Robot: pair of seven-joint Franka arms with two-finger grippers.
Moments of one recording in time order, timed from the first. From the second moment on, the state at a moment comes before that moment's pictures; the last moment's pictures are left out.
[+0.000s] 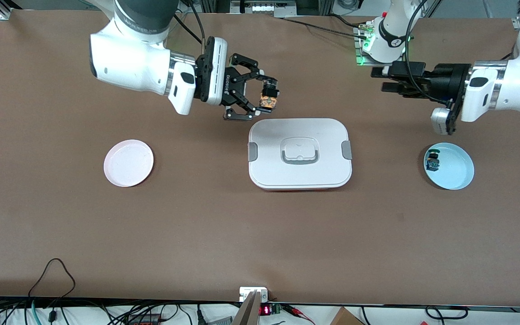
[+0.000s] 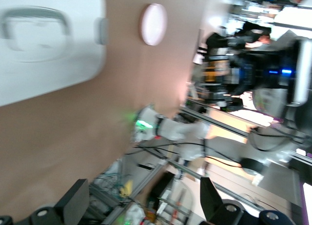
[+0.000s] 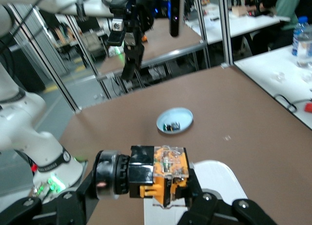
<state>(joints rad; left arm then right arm) -0.08 0.12 0.05 -1.69 -1.10 1.33 0.04 0.30 0.24 0.36 -1.68 1.22 2.25 -1.36</state>
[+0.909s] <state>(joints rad) -0.09 0.15 -0.23 -1.86 -1.54 1.79 0.22 0.33 0.29 0.36 -1.68 1.65 2.23 -1.76</state>
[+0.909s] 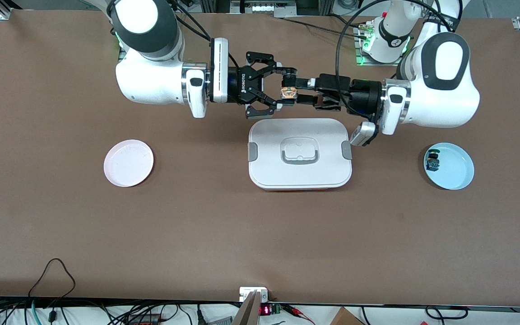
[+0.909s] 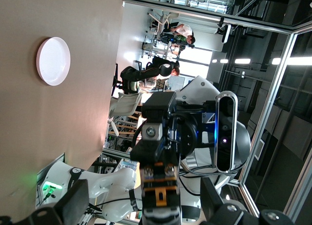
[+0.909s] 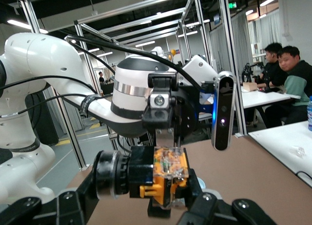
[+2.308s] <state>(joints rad) -0.08 0.13 -0.25 -1.86 -1.55 1.80 0.21 0.35 0.30 0.36 -1.68 1.67 2.23 -1.78</state>
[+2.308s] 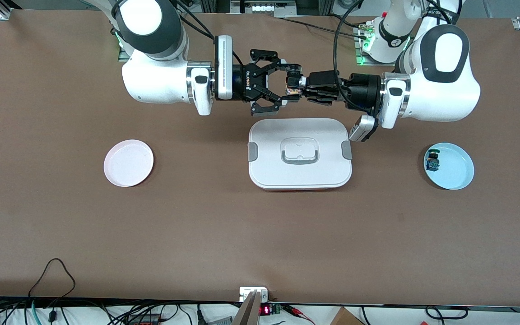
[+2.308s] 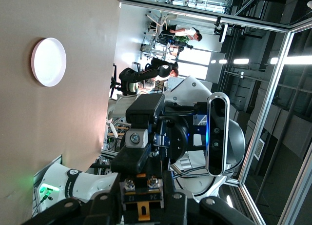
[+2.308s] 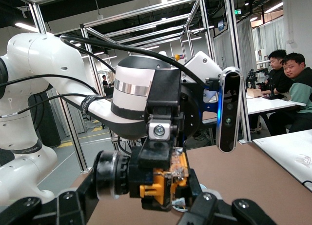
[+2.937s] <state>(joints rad) -0.07 0.12 -0.25 -1.86 -1.49 1.80 0.22 0.35 0.30 0.36 -1.69 1.67 2.23 -1.76</state>
